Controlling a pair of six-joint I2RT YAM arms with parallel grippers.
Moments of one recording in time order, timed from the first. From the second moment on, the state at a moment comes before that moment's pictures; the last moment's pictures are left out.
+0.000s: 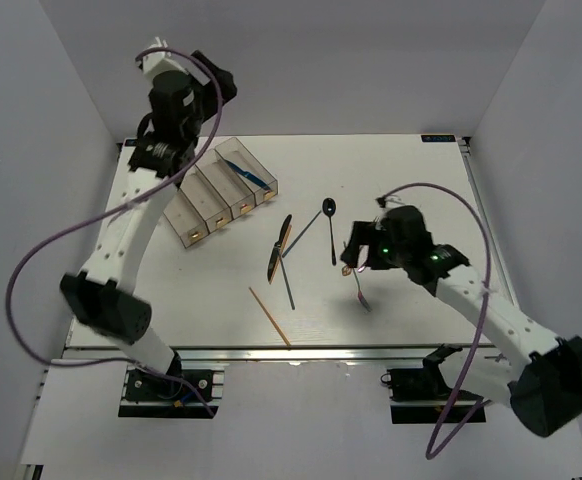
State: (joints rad) left arm -0.30 1.72 1.89 -0.24 -0.29 -0.67; right arm 0.44 1.02 0.74 -0.42 -0.14 0.44
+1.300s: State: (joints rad) left arm -0.30 0.88 0.93 -0.73 -0.53 -0.49; right arm 0.98 1.90 1.23 -0.41 0.21 0.51
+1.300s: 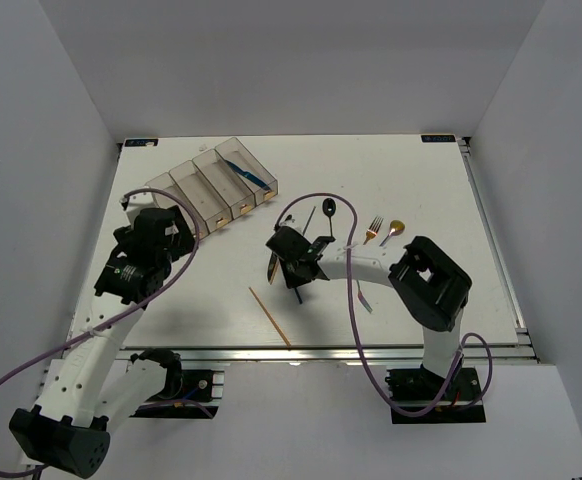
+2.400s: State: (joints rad) left arm -0.30 0.89 0.60 0.20 0.51 -0.87; right arm 0.98 1.33 0.98 -0.02 -0.22 0.53
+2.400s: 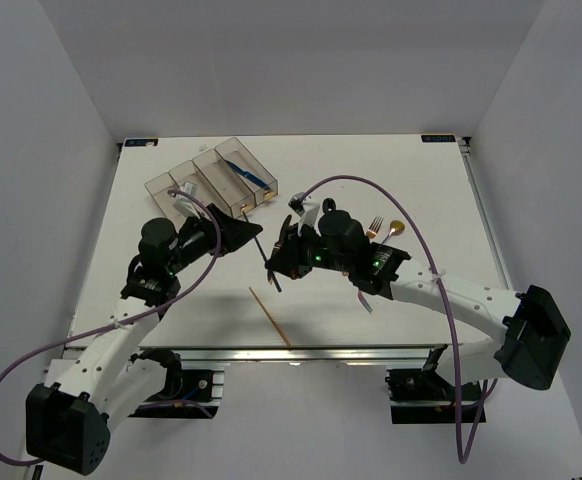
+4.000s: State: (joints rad) left arm 0.09 1.98 1.88 -0.72 -0.45 -0.59; right arm 0.94 1.23 0.92 -0.20 0.09 0.41
